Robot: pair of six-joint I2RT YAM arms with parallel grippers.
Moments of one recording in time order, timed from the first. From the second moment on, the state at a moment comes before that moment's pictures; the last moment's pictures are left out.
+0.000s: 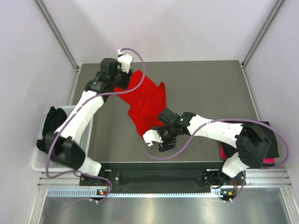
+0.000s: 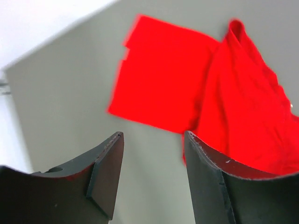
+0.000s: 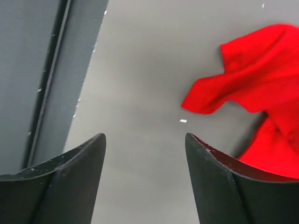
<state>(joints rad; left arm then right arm) -0.35 1.55 1.48 -0.48 -0.03 0.21 0.97 1.53 1.05 -0.68 -0.41 -0.93</state>
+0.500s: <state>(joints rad) -0.19 1.31 1.27 -0.49 -0.07 0.18 0.99 1.76 1.09 -0.55 -0.35 -1.00</state>
